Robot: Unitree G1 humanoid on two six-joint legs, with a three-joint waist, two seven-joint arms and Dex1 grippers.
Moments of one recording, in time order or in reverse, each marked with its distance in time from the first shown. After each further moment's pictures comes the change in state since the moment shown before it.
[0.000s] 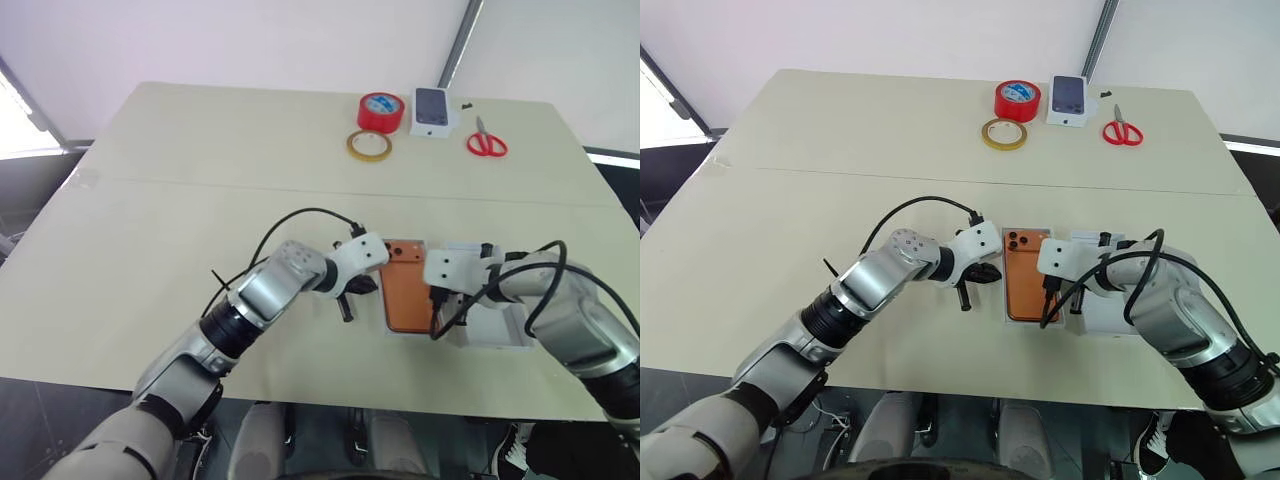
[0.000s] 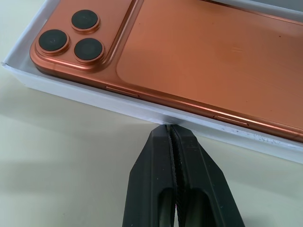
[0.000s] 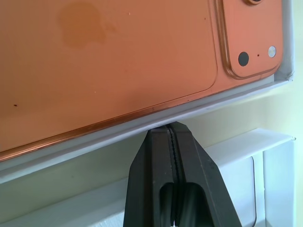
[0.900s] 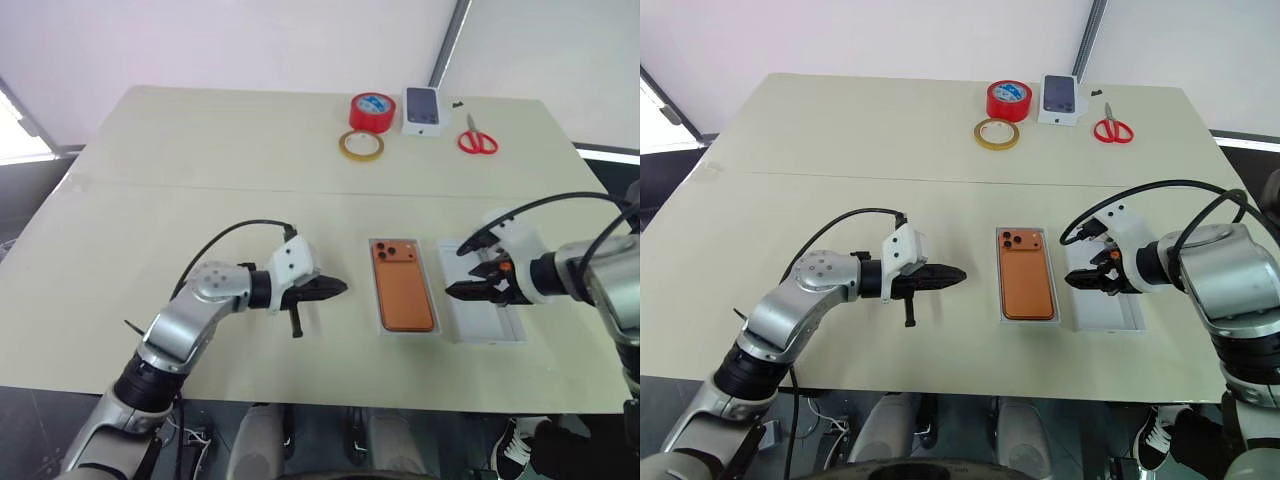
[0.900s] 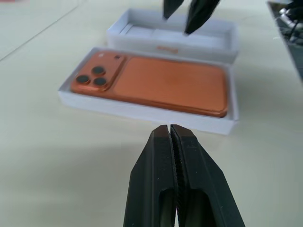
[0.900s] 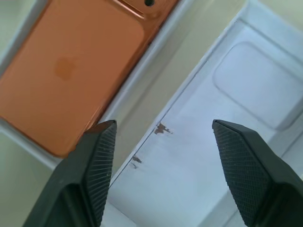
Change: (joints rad) left arm 0.390 0.249 0.308 -0.362 -0.187 -0.336 -0.164; right arm -0.161 0.011 -0.269 -0.040 0.482 0.913 -0.102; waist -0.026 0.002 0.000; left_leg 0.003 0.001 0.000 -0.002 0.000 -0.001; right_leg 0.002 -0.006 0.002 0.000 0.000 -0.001
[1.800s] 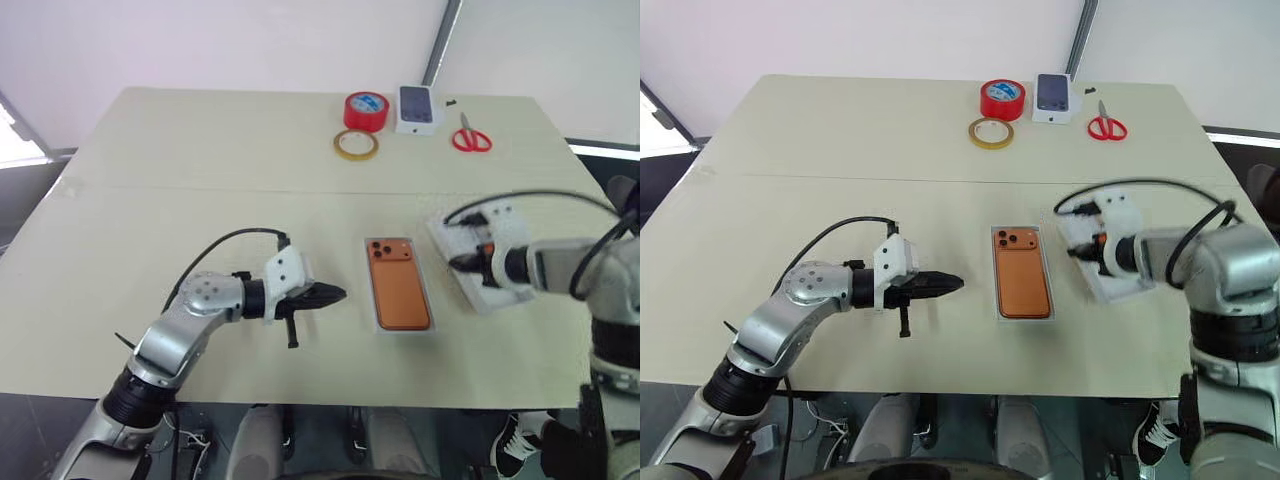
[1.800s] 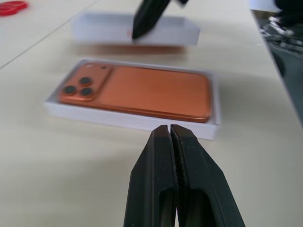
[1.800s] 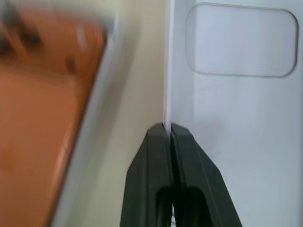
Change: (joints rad) left arm 0.050 0.022 0.055 -0.004 -0.038 -0.013 0.065; right arm -0.162 0.176 -0.237 0.220 0.550 0.004 -0.727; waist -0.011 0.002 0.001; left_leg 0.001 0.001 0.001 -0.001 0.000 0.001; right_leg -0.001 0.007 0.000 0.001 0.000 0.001
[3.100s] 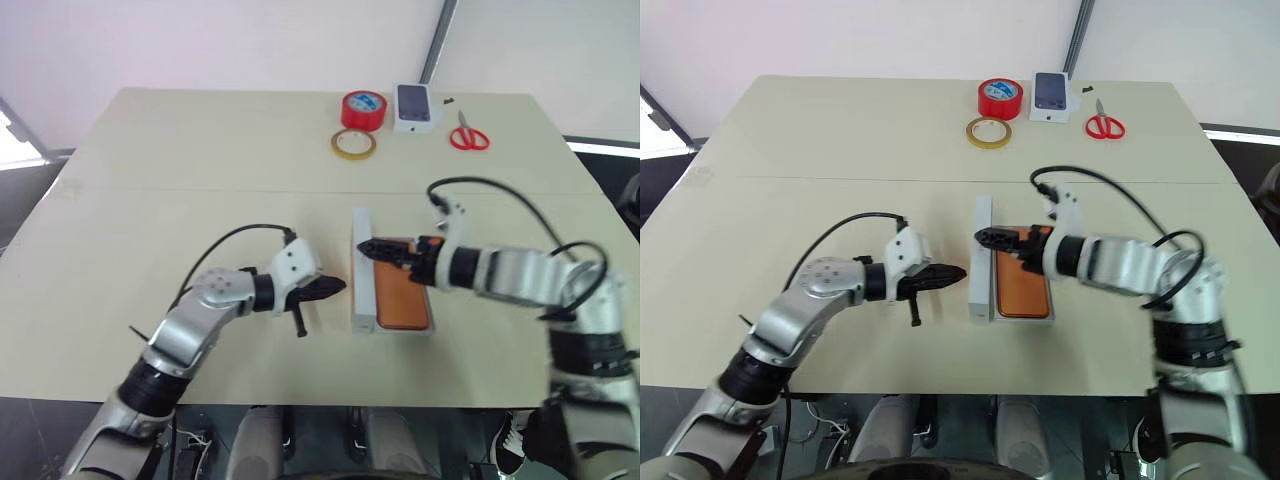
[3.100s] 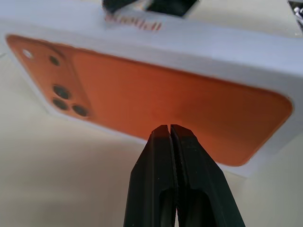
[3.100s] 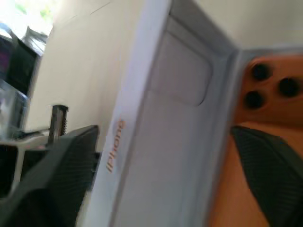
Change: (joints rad) left arm -0.082 -0.075 -0.130 0.102 0.089 -0.010 0.054; right arm 0.098 -0.020 0.113 0.088 1.197 -0.332 -0.801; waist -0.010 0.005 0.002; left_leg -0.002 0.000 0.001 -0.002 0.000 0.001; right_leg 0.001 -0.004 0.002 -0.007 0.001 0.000
